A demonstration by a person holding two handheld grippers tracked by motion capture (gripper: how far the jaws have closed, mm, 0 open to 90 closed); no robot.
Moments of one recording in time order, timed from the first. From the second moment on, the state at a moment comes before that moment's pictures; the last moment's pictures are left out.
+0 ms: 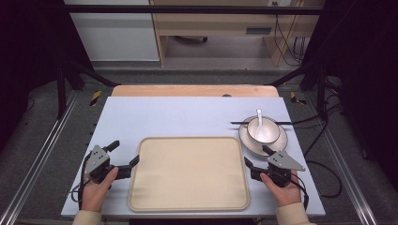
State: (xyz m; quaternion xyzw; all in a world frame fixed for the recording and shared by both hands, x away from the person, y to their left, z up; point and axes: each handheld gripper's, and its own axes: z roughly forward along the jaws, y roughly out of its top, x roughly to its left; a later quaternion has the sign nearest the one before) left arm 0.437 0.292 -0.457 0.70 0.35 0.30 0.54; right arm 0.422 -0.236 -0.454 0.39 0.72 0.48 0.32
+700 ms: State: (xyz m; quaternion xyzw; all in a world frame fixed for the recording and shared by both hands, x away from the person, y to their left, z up) left arm 0.433 0.291 -0.454 0.71 0.34 0.30 0.54; right arm 0.413 -0.258 -0.417 0.39 0.72 0.45 0.34
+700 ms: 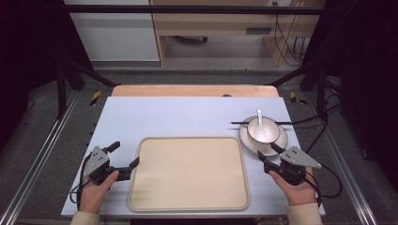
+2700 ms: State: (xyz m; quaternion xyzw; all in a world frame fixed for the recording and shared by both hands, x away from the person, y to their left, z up) left arm 0.432 0.281 -0.456 0.73 0.32 0.31 0.52; right arm 0.576 -0.356 -0.445 0.51 0.79 0.23 0.24
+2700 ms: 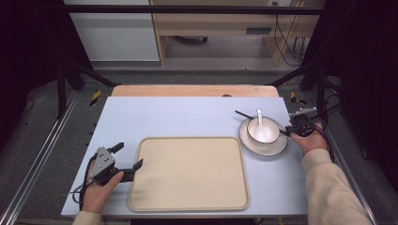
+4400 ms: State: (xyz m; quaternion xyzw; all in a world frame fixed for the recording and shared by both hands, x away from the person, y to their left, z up) left arm 0.431 0.277 -0.458 0.74 0.31 0.30 0.51; right arm 0.559 -0.356 -0.436 0.44 0.79 0.33 0.26
